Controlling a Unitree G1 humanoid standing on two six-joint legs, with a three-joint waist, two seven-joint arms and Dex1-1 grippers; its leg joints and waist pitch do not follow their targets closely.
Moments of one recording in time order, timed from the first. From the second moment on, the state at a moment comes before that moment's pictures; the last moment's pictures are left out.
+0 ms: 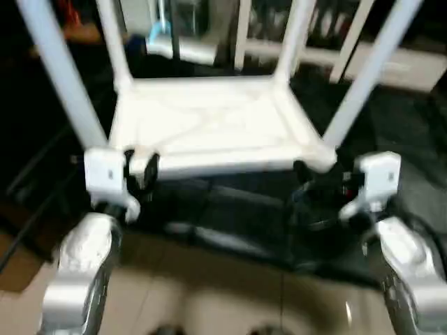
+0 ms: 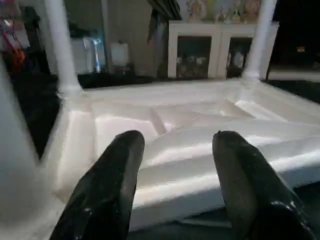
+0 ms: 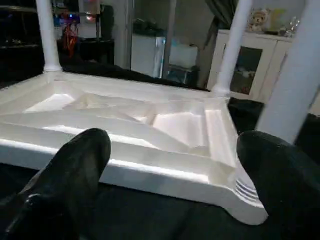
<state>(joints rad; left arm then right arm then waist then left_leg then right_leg) -0.03 0.21 0.05 -0.34 -0.18 0.30 -0.13 -0.04 -0.29 -0.06 -0.33 0.27 0.29 0.26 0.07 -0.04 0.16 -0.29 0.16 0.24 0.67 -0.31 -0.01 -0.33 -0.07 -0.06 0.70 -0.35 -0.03</state>
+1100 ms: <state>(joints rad) 0.00 0.21 0.32 -0.42 -0.32 0.14 -0.13 -0.13 -0.28 -0.19 -0.29 0.23 0.15 0.20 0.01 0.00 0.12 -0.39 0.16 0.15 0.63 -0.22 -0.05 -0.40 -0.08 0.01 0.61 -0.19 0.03</state>
